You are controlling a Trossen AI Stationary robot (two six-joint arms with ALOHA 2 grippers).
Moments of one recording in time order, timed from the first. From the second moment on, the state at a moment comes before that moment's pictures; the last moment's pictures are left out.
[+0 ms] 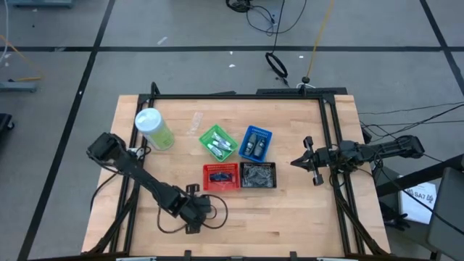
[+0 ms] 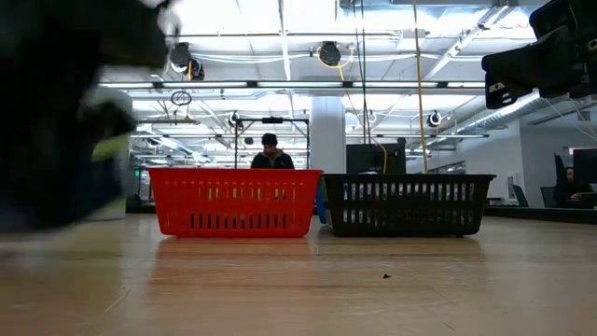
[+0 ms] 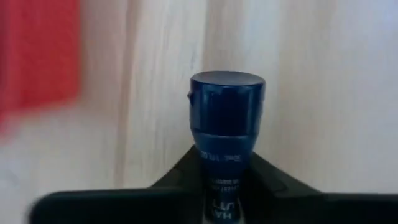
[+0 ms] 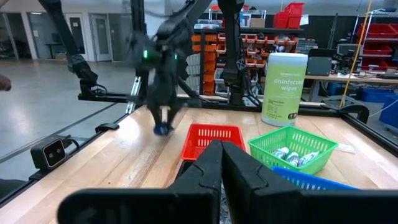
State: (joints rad) left arm -0.61 1.79 1.03 -0.49 -0.16 -0.66; right arm 0.17 0.16 0.01 0.19 0.00 -0.01
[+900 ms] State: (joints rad) left arm -0.24 1.68 1.12 -0.45 -0.20 -0.11; right arm 0.17 0.16 0.01 0.19 0.00 -0.01
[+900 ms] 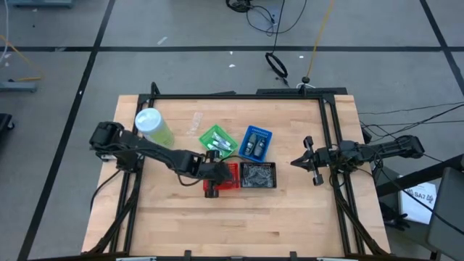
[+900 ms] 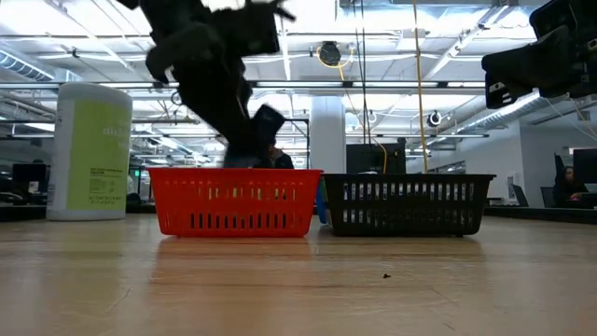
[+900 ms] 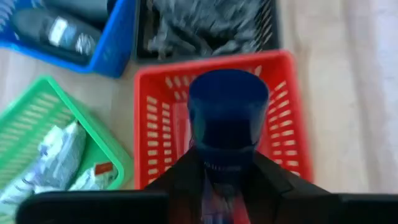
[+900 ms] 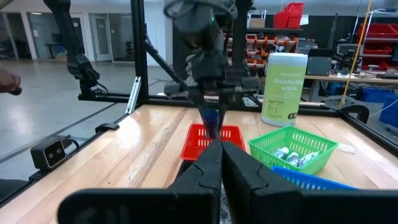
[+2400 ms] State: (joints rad) left arm -0.53 0.29 0.36 -0.25 -0.52 -0.21; right arm 0.17 0.16 0.01 0.19 0.00 -0.01
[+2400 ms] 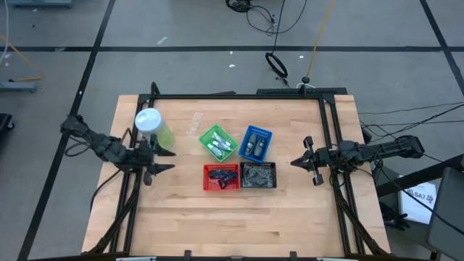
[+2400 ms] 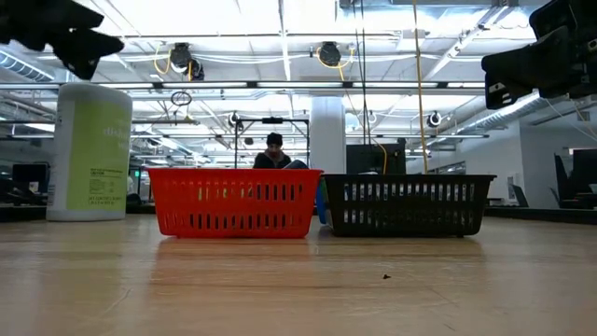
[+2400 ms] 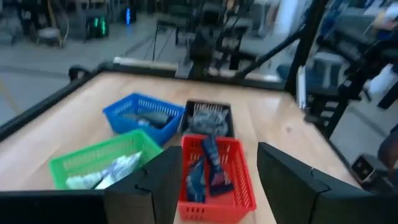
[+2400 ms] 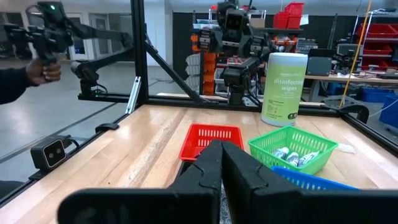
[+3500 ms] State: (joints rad) left arm -0.32 0.01 0.06 -0.07 -0.21 0.03; right arm 0.17 0.17 0.01 0.19 0.00 -0.01
